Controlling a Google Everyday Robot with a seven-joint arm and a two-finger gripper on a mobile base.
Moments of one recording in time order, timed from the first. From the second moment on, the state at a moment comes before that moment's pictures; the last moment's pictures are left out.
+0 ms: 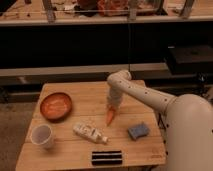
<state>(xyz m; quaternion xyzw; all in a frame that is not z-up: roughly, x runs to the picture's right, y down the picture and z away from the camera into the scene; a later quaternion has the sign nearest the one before) 0.050 0.121 0.901 -0.25 -0.26 -0.50 0.79</state>
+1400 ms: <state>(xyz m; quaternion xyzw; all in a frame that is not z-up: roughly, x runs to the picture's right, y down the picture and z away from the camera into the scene) 0.077 0.124 0.899 -0.25 -0.26 -0.48 0.80</state>
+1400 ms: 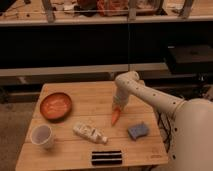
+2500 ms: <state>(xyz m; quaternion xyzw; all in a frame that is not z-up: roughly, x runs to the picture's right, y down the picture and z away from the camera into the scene) 0.099 0.127 0.894 -0.25 -0.26 -0.46 0.81</state>
